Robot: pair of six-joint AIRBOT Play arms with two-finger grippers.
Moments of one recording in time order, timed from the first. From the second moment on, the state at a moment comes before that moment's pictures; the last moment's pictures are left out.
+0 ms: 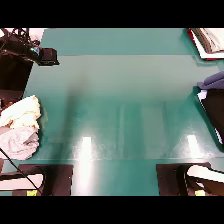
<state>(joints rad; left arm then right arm) -0.04 -1.44 1.75 1.22 -1.32 -1.44 -0.79 -1.33 1.69 -1.04 1.27 1.35</state>
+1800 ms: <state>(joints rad) -0.04 -1.44 1.75 1.22 -1.29 -1.39 -0.46 -0.96 1.34 -0.97 1.34 1.56</state>
